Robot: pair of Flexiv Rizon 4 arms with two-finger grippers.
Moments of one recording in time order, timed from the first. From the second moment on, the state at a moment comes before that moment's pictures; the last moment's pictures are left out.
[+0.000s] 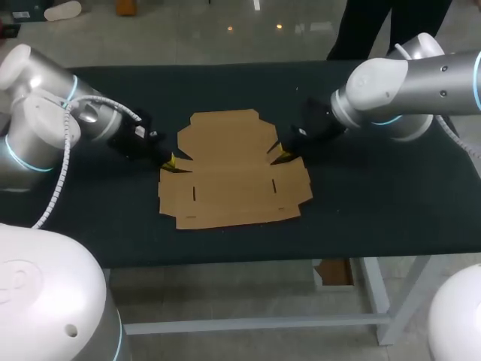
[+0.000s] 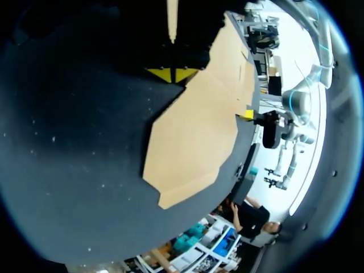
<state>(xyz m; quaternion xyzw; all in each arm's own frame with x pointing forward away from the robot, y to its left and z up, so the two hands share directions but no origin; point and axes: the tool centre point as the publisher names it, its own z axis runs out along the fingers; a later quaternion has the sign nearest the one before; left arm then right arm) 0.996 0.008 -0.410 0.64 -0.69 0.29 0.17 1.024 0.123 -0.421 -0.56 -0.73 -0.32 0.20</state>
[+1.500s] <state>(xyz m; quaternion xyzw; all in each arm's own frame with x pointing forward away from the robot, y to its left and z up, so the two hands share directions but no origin) 0.992 -0.012 -0.391 0.65 -0.71 0.25 0.12 1.012 0.139 -0.408 -0.60 -0.74 -0.27 0.14</state>
